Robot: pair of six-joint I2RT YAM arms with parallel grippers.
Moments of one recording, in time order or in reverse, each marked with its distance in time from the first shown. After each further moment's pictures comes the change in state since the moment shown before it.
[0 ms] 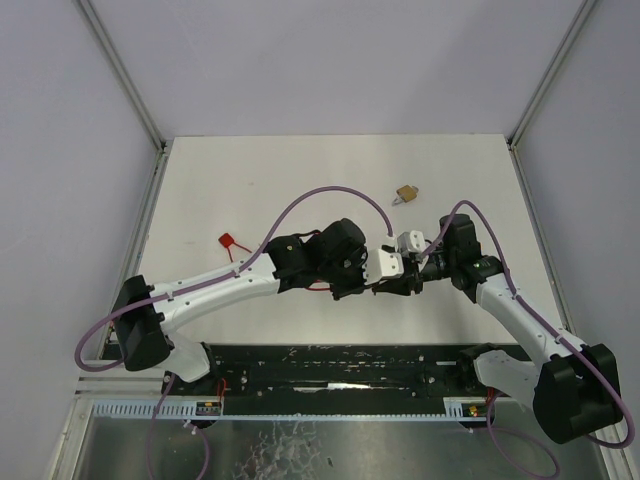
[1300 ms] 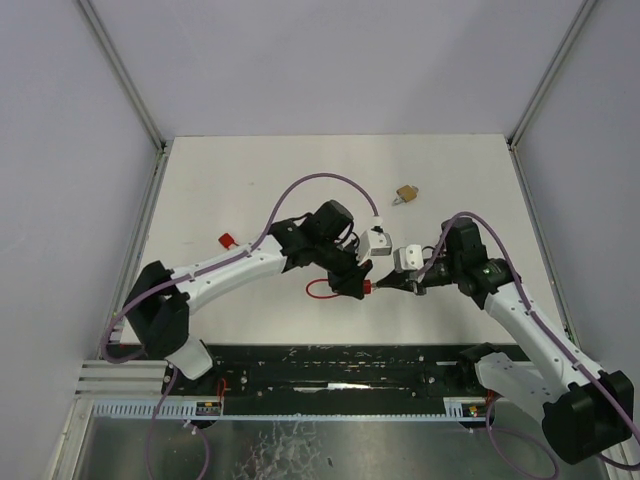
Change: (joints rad) left arm 0.182 0.108 -0.034 0.071 0.456 -0.137; right arm 0.051 -0.119 0.069 -0.266 0.233 -0.293
